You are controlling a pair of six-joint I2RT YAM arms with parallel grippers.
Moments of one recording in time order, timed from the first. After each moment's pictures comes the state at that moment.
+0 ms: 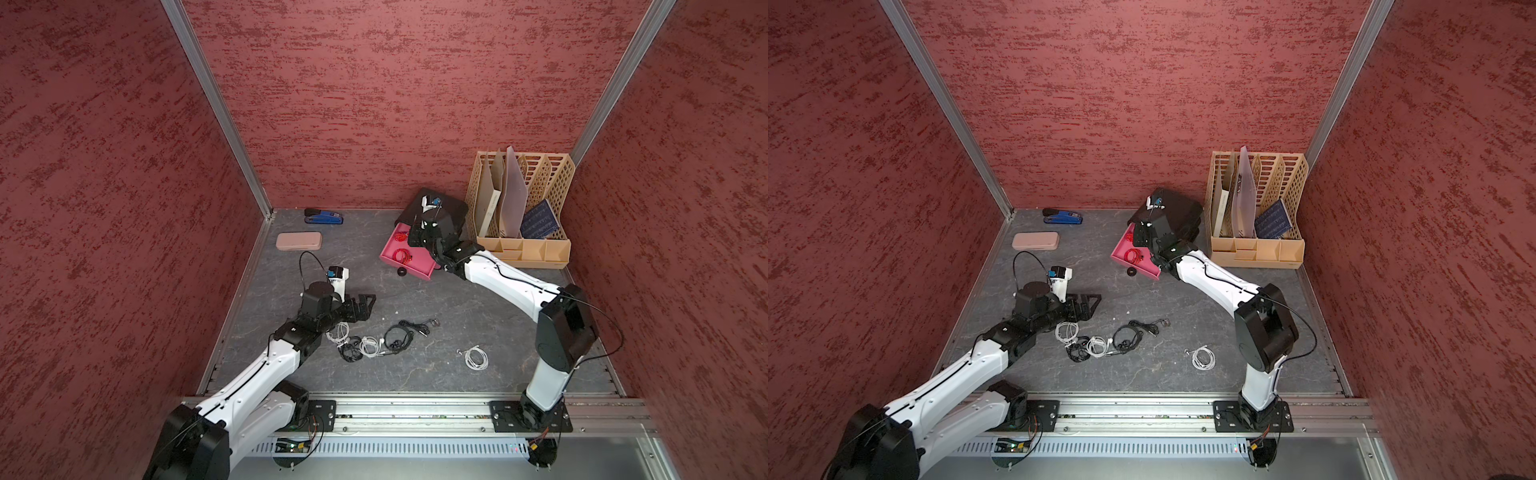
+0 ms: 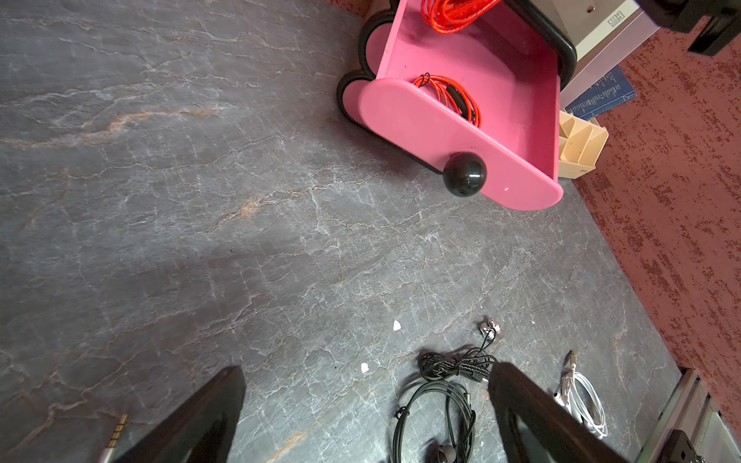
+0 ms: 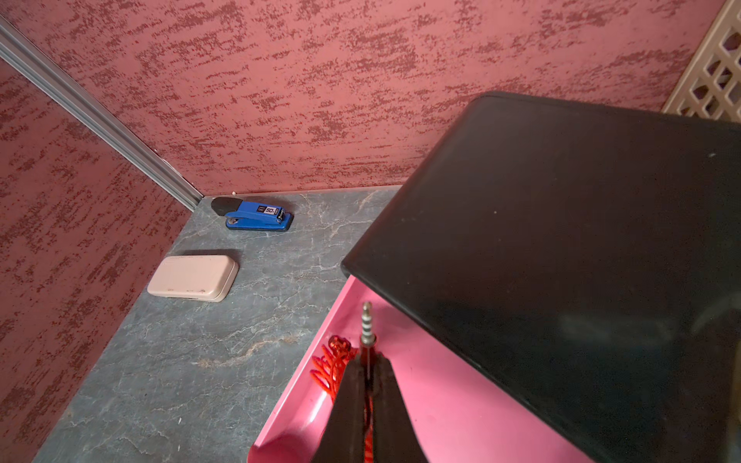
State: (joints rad) left arm -0.40 0.94 0.44 -0.04 0.21 -0.45; right arm 0.62 1.79 1.46 -0.12 0.24 0.47
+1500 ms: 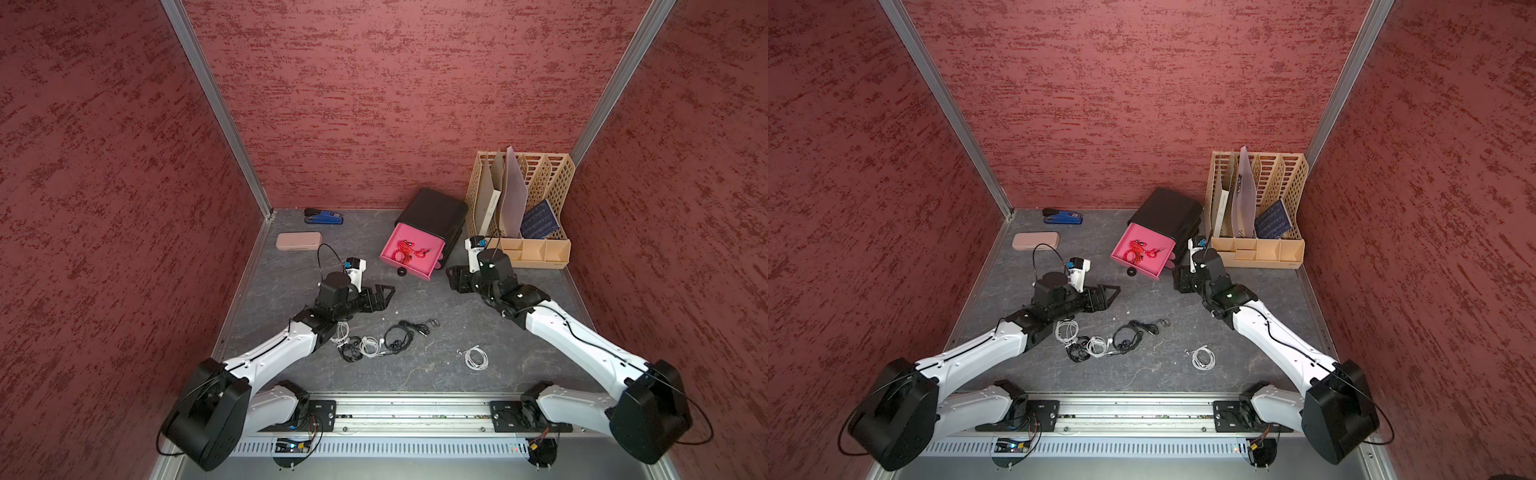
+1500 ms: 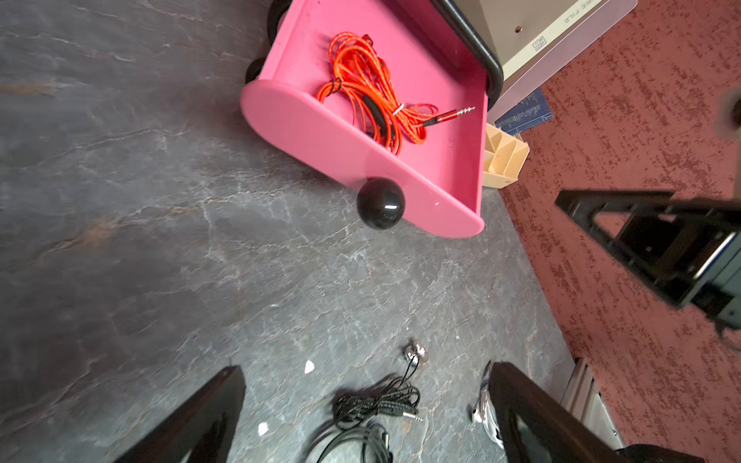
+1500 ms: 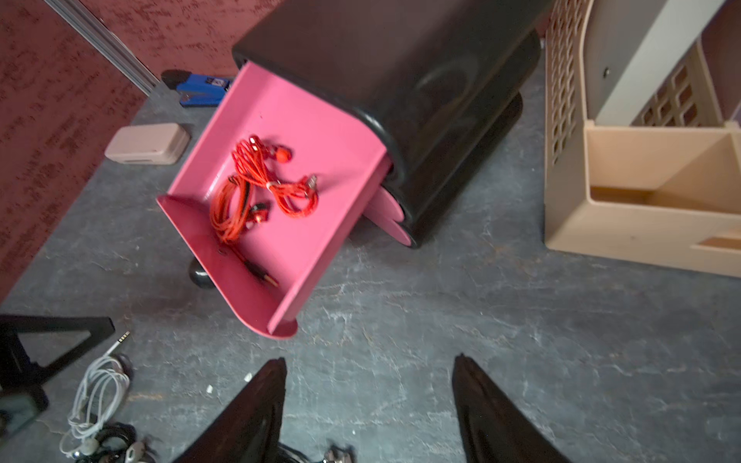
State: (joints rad) left arm -0.49 1.21 0.53 0.21 0.30 -0.64; right arm 0.49 1.19 0.82 -0.24 0.06 0.35
